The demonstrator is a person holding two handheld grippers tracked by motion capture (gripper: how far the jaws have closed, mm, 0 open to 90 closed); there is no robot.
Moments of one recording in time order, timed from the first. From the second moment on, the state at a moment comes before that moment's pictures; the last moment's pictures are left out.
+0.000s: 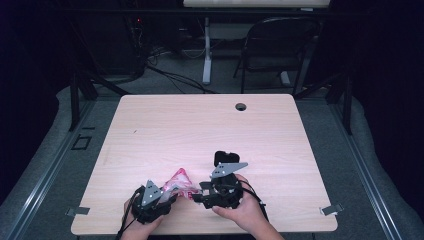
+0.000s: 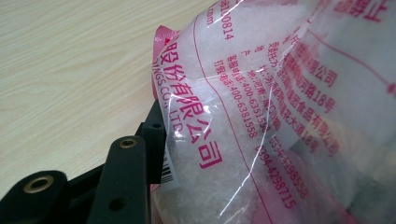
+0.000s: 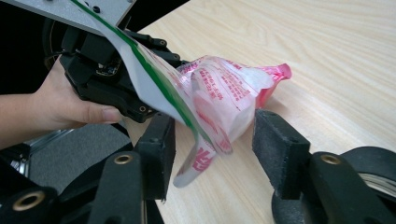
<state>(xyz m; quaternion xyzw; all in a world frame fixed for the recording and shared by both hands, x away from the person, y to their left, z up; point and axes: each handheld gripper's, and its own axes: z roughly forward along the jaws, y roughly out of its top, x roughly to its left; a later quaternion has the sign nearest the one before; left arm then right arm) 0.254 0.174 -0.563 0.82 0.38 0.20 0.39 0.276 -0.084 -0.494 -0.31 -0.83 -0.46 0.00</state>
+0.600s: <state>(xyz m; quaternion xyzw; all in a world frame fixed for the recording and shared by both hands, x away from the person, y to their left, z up) 0.259 0.185 -0.554 0.80 0.39 0.21 0.41 0.273 -0.110 -0.477 -0.32 -0.80 -0.50 -0.03</state>
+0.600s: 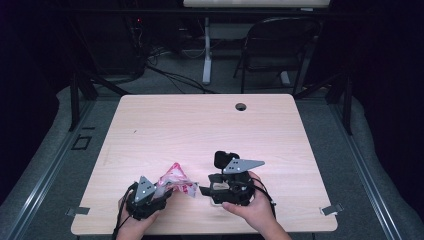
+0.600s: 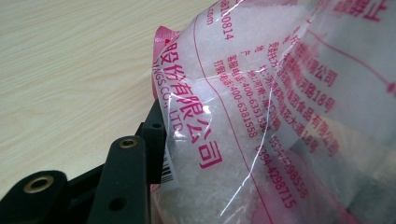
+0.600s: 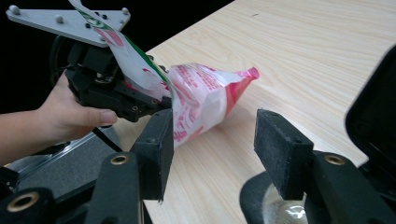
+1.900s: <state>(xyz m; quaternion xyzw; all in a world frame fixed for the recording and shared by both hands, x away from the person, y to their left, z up) 0.299 0.138 -0.525 0.81 0.35 0.25 0.40 0.277 -0.160 -0.474 -0.38 -0.77 -0.51 -0.07</state>
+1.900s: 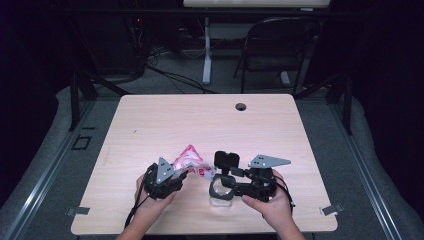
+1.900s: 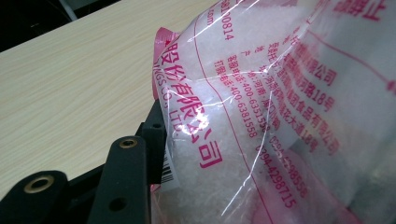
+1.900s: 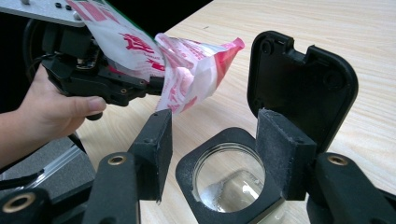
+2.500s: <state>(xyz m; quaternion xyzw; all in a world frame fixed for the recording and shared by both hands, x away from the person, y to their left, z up) 0.295 0.120 -0.523 0.82 0.32 0.30 0.38 0.275 -0.151 -0.473 -0.37 -0.78 -0.50 -0.06</state>
